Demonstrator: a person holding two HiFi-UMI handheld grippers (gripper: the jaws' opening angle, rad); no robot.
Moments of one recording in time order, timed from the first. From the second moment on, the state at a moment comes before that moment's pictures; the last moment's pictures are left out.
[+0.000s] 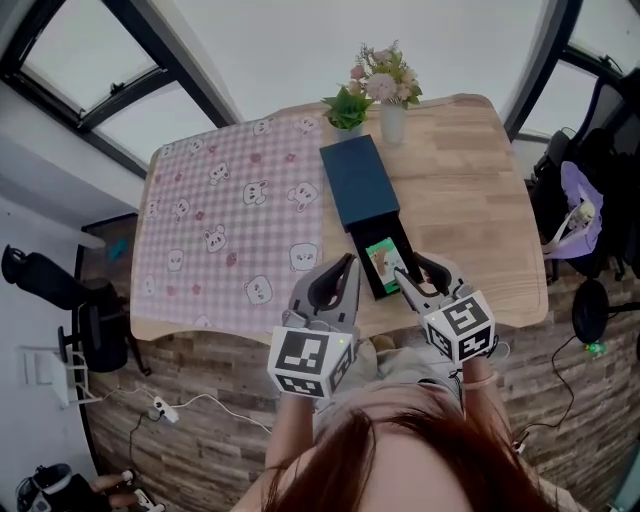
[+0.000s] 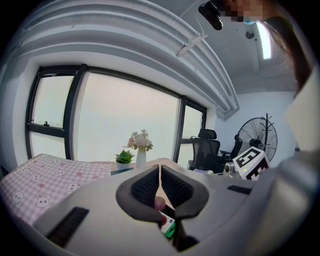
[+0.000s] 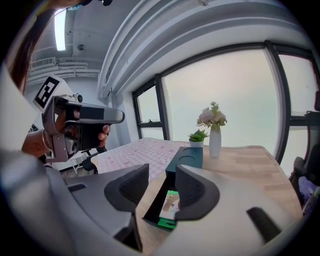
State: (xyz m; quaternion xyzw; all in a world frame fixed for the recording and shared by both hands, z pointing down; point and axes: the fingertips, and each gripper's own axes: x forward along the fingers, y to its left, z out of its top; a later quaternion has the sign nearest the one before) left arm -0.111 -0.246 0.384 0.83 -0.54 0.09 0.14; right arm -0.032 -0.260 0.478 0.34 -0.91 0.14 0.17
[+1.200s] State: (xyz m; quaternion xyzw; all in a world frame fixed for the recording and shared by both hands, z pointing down) left arm -0.144 -0.279 0.419 0.85 -0.49 0.10 0.18; right arm -0.048 -0.274 0.572 0.37 -0.86 0.20 0.28
